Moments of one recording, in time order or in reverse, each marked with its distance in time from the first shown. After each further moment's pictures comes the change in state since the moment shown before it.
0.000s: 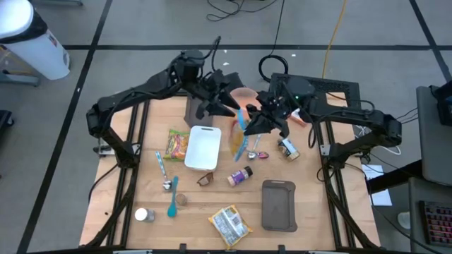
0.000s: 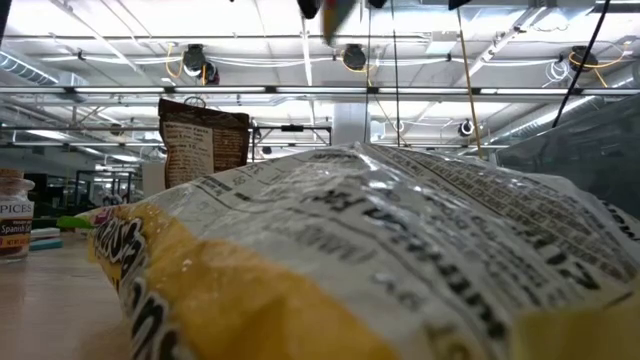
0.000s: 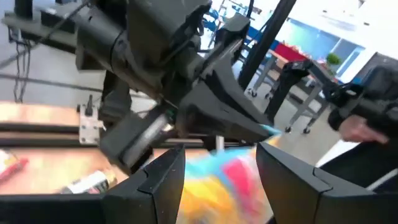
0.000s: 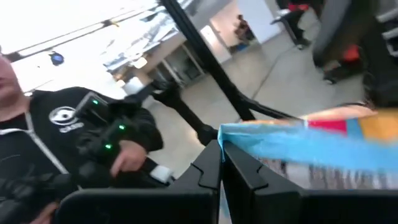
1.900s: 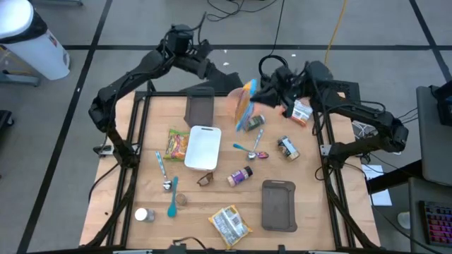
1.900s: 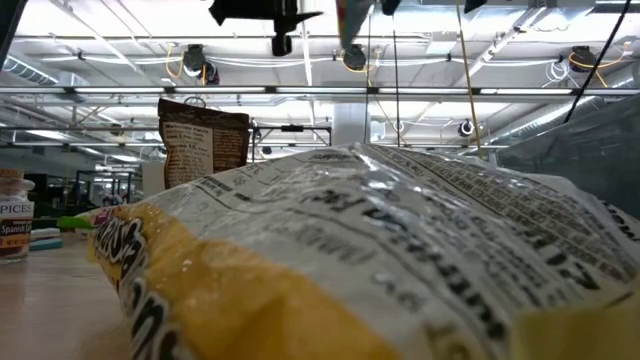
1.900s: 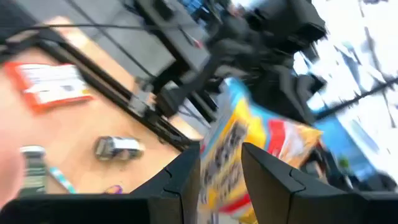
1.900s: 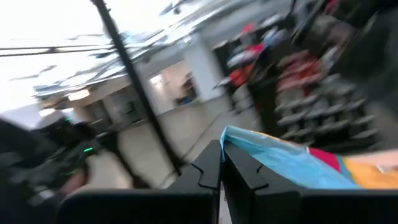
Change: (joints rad) left arm 0.283 0.063 0.111 -0.136 -0.001 -0.455; right arm -0.211 -0.085 0.000 0.036 0.162 -0.171
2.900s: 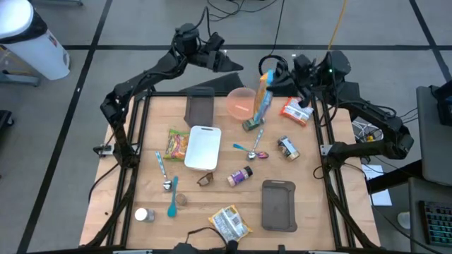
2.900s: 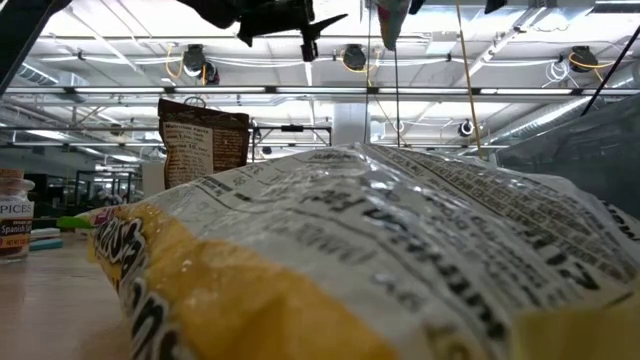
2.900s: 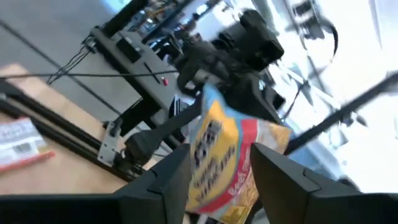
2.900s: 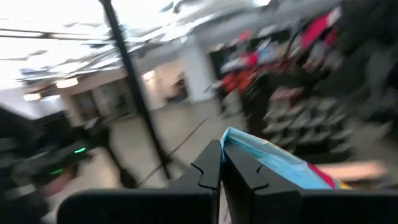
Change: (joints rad) left arm -0.014 0.138 0.000 0.517 0.077 -0.218; right arm -0.195 -0.076 0.000 -0.044 -0.245 0.006
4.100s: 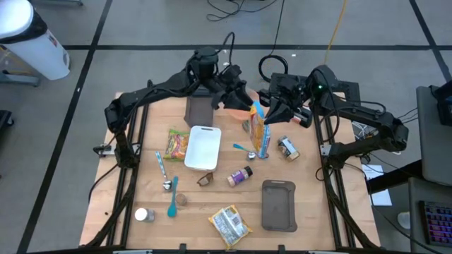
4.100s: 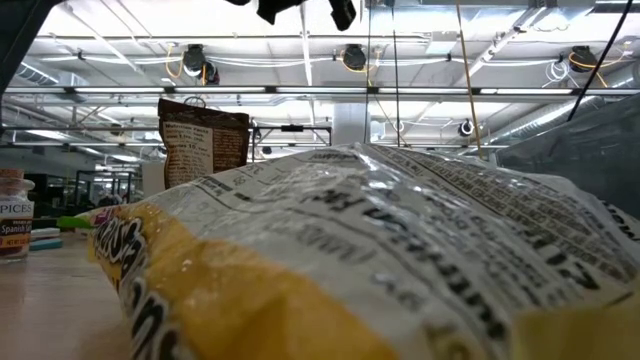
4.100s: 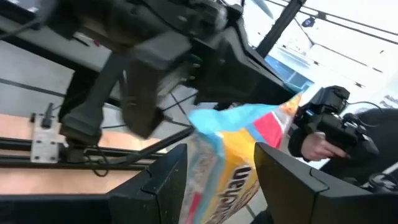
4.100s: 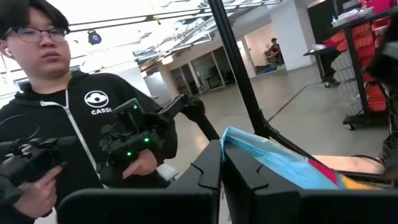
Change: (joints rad) left arm -0.252 0.000 0.000 -0.070 0.053 0.344; right arm 0.270 0.078 0.001 0.198 -0.121 0.196
